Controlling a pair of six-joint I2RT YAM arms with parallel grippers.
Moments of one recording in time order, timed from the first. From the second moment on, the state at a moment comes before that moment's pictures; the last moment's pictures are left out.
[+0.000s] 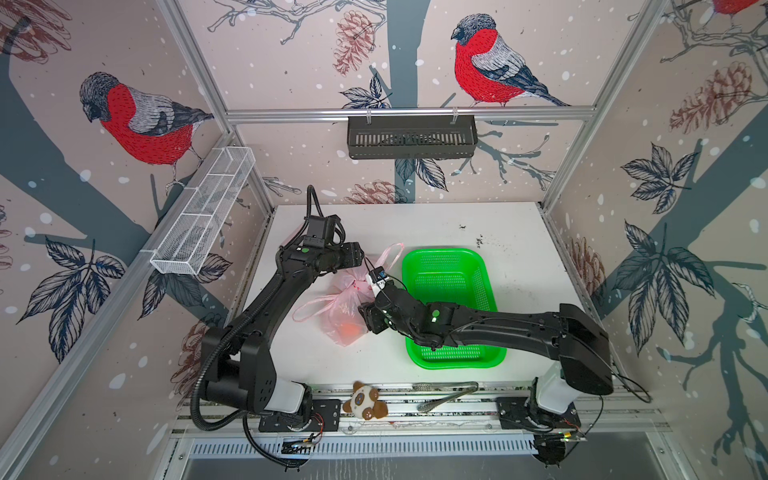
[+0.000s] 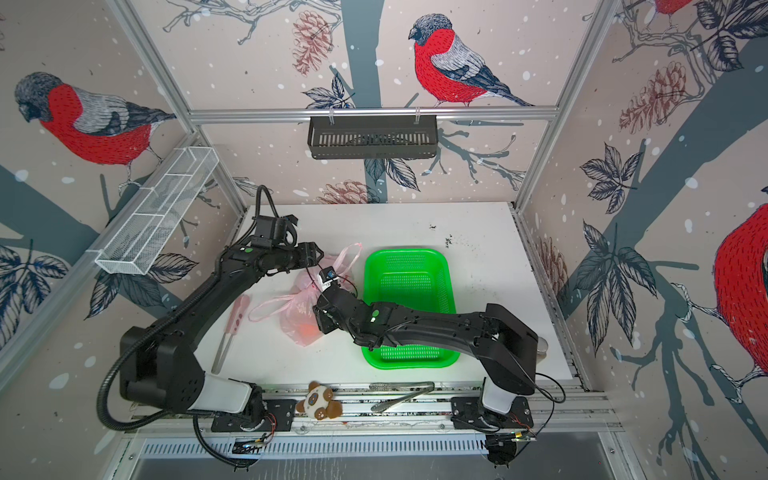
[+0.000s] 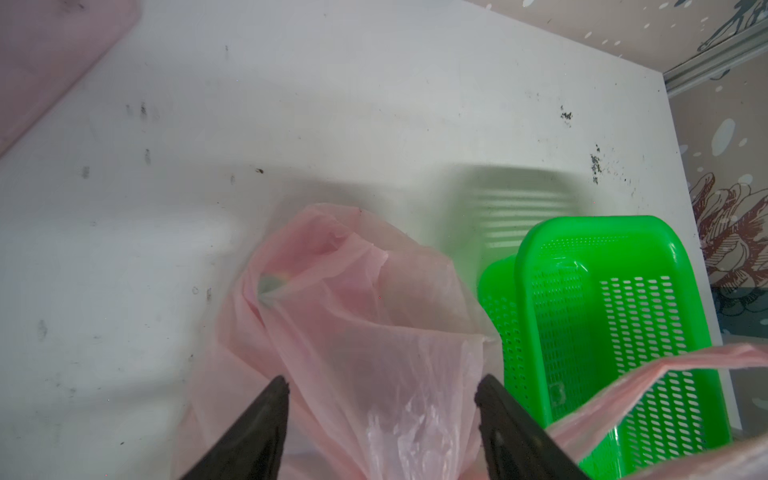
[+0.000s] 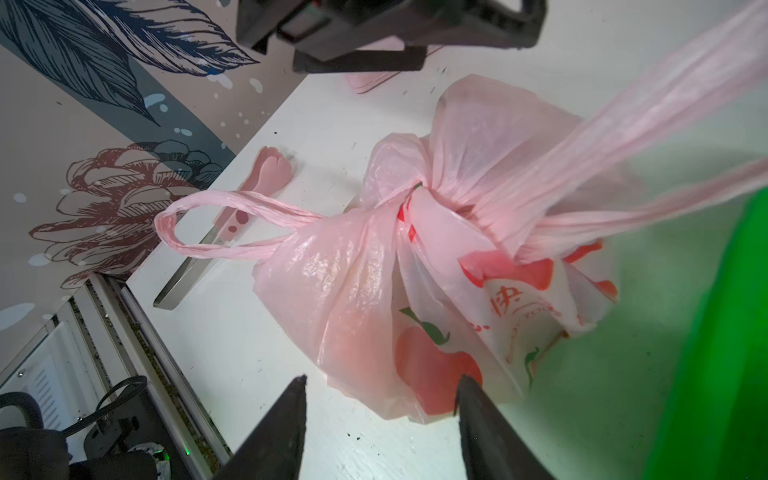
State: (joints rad) left arm -0.22 1.48 1.19 -0.58 0.25 -0.33; right arm 1.23 1.72 1.23 -0.13 0.24 0.53
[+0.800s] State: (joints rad) left arm -0.23 1.73 1.30 -0.57 0.31 -0.29; right arm 1.16 1.94 1.32 0.00 0.07 0.61
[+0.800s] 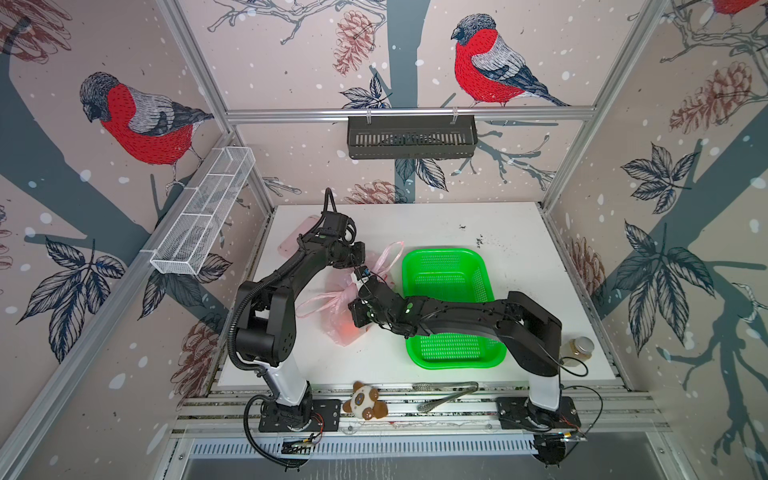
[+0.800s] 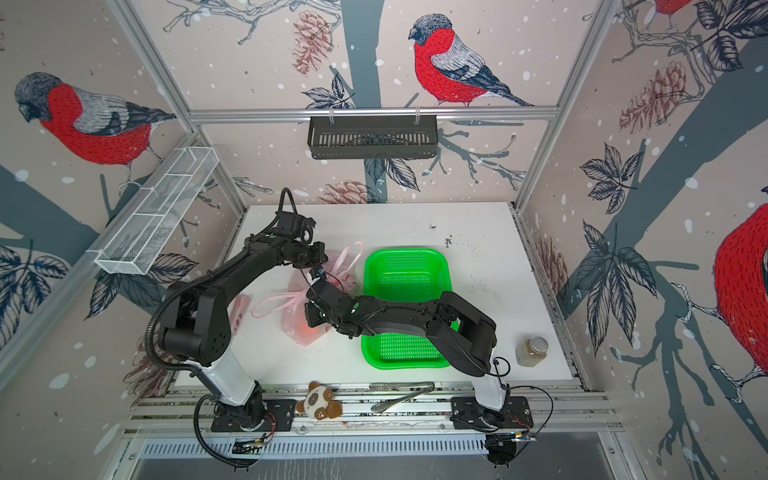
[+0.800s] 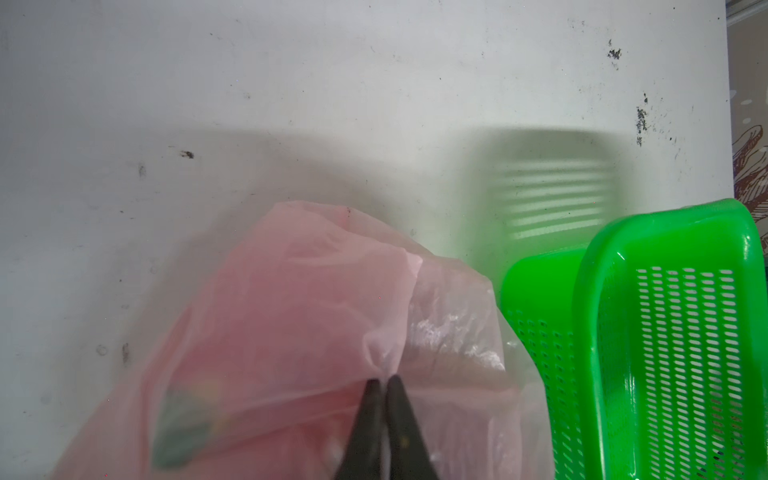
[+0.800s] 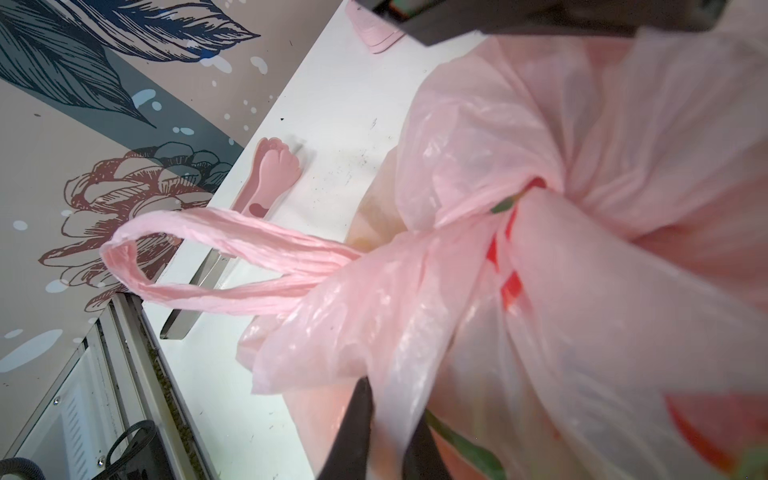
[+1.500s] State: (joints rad) left arm -0.08 1.43 1.05 -0.54 0.23 -0.39; right arm 1.09 1.75 1.10 -0.05 0.15 0.52
